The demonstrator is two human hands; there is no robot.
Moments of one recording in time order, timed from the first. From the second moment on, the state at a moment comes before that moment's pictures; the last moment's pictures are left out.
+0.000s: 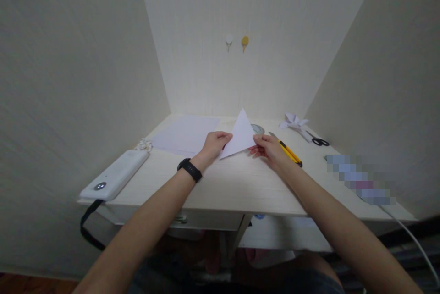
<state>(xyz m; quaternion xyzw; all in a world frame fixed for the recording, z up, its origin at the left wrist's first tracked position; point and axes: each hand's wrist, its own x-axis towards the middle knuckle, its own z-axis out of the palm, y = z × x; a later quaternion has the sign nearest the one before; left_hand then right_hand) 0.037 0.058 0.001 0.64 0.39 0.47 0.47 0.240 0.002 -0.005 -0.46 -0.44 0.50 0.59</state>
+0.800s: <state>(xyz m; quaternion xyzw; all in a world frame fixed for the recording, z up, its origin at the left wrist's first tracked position) 0.050 0.036 0.006 0.68 0.25 0.38 0.58 0.238 0.001 -0.001 -0.44 -0.50 0.41 0.63</state>
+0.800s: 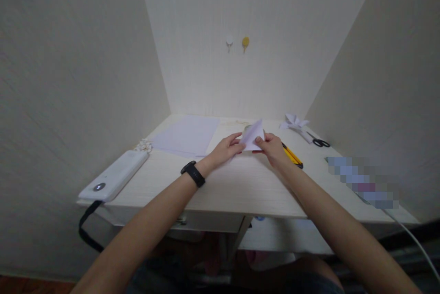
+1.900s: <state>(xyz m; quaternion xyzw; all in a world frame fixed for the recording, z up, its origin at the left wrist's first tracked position) 0.015 0.069 0.015 0.55 0.37 0.39 0.63 0.281 0.008 -0.001 -0.50 -0.51 0.40 0.58</state>
